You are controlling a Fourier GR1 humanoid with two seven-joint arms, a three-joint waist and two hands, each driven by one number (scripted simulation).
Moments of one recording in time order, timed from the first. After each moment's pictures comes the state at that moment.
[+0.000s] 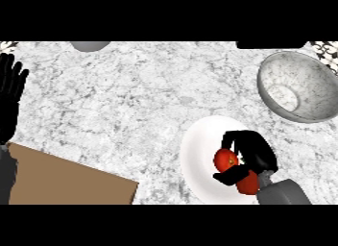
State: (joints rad) left arm -0.26 0.31 0.24 -1.50 0.14 0.01 0.01; right arm -0.14 -0.17 0.27 -1.37 0.88 0.11 0.18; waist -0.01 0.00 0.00
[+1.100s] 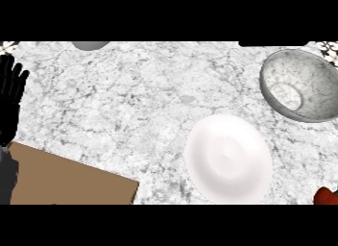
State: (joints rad) left arm -0.24 0.30 0.24 -1.50 0.14 0.01 -0.02; right arm -0.14 -1.15 -0.47 -0.71 0.57 0.18 -0.71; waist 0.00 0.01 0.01
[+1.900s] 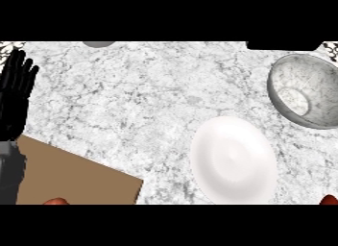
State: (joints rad) left arm -0.28 0.29 0.21 -1.49 0.12 0.01 -0.01; right arm -0.45 -1.31 -0.49 -0.53 0.39 0.45 -0.80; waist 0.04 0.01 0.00
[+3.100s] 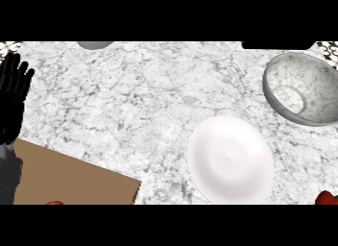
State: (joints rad) left arm -0.26 0.29 0.23 -1.51 0.12 0.01 0.00; right arm -0.75 -0.86 -0.13 -0.73 0.50 0.45 -0.41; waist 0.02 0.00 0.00
